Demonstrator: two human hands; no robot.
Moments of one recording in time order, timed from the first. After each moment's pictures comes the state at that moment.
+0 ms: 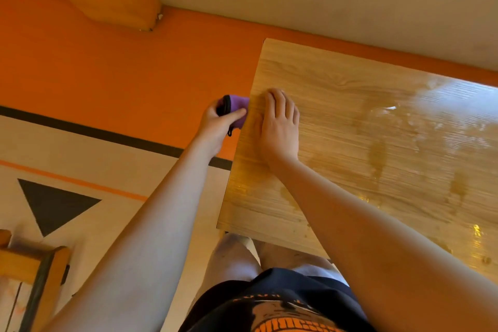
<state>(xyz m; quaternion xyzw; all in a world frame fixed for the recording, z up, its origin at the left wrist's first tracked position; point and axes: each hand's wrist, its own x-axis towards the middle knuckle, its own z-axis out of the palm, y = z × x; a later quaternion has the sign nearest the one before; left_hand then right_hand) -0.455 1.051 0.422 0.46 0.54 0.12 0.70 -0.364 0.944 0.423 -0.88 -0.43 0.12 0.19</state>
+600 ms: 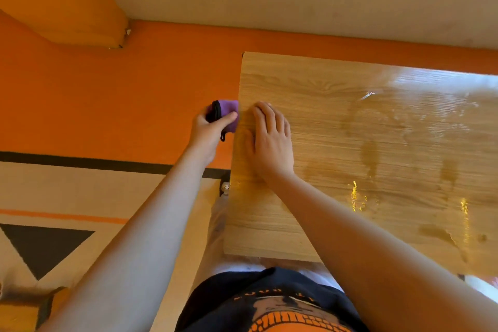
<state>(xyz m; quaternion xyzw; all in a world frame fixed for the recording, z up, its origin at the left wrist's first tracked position) -0.433 1.077 0.403 0.47 0.53 0.11 0.70 -0.366 0.945 0.426 -0.89 -0.40 0.10 0.21</state>
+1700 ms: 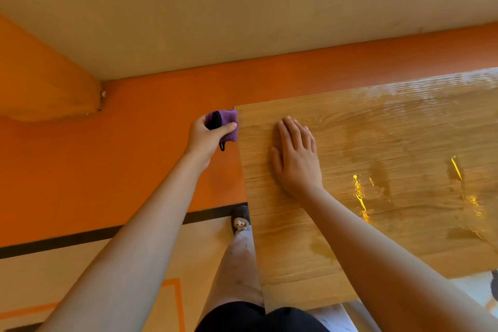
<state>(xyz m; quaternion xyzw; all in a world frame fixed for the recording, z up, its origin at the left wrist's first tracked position) -0.352 1.167 0.405 0.61 0.44 0.02 0.66 -0.311 0.957 0.425 -0.94 -0.31 0.07 0.15</state>
